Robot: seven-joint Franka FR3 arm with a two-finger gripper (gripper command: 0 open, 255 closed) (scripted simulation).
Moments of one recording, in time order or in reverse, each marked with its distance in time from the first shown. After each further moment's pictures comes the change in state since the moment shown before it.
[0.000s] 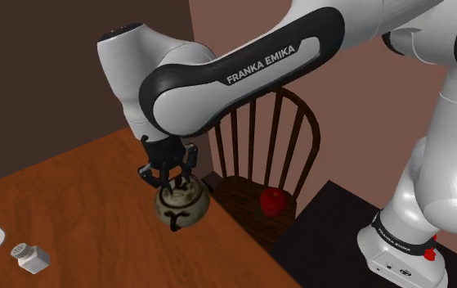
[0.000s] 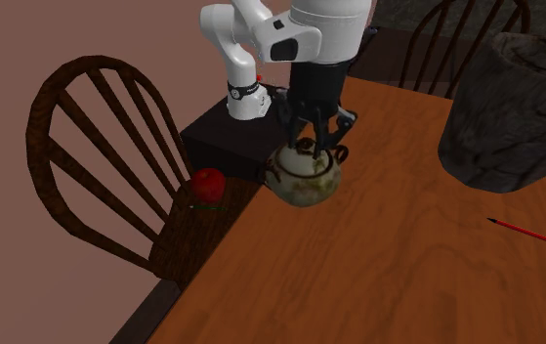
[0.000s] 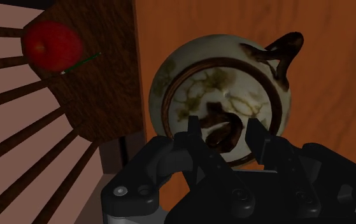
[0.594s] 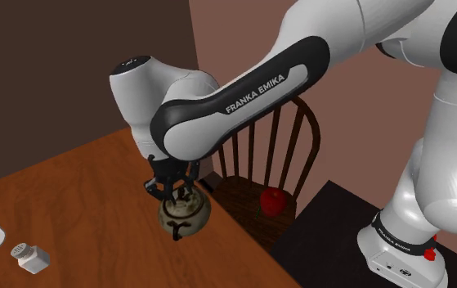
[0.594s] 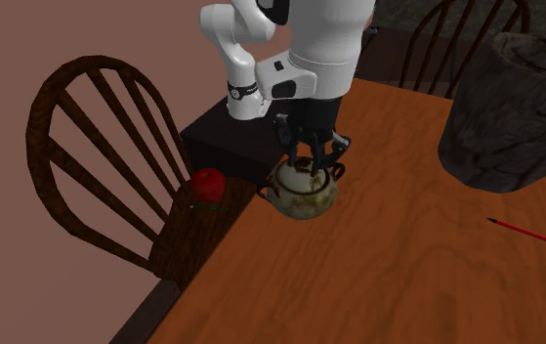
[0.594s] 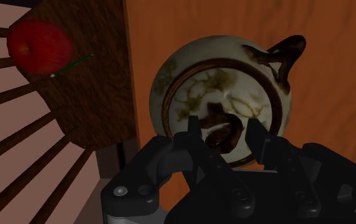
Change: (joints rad) arm 0.005 0.038 -0.006 -0.072 -0.024 0.105 0.018
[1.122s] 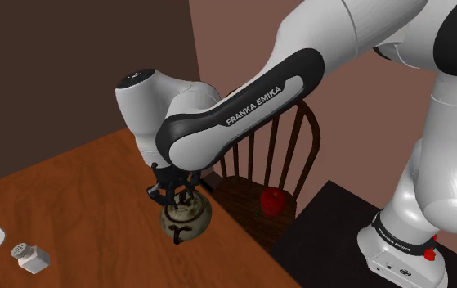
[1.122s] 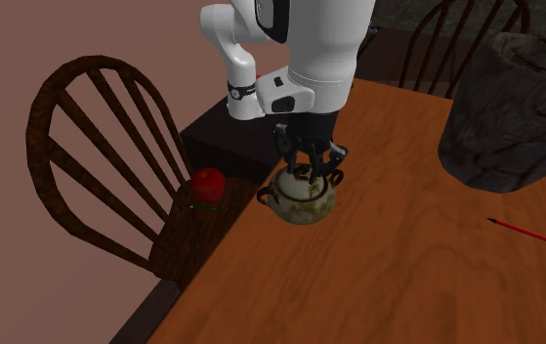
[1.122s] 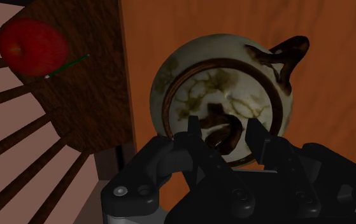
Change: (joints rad) arm 0.003 0.019 -0.004 -0.034 -0.014 0.052 0.010
